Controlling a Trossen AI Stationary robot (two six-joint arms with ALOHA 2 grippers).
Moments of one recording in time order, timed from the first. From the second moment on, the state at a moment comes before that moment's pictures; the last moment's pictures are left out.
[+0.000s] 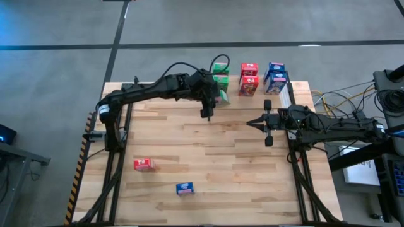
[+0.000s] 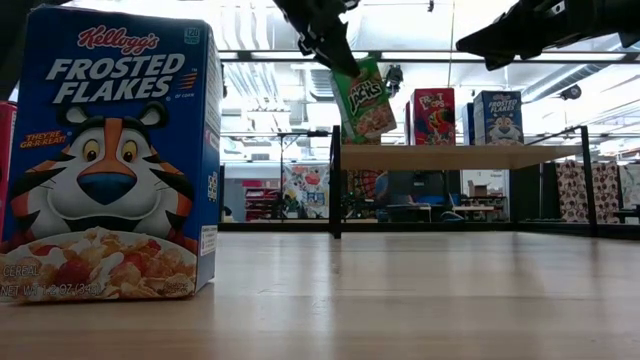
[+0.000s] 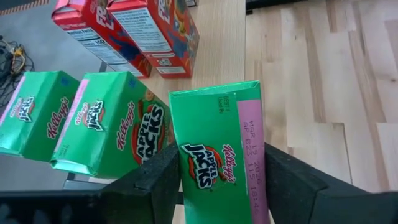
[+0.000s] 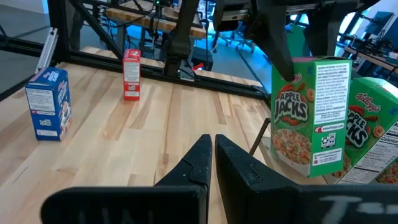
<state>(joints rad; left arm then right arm) 0.24 1.87 1.92 -0.80 -0.14 0.30 -0.12 0.60 0.47 -0.02 -0.08 -0.25</state>
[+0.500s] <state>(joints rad) 0.24 1.87 1.91 -0.75 -0.14 0.31 -0.12 0.60 0.47 -0.02 -0.08 -0.24</state>
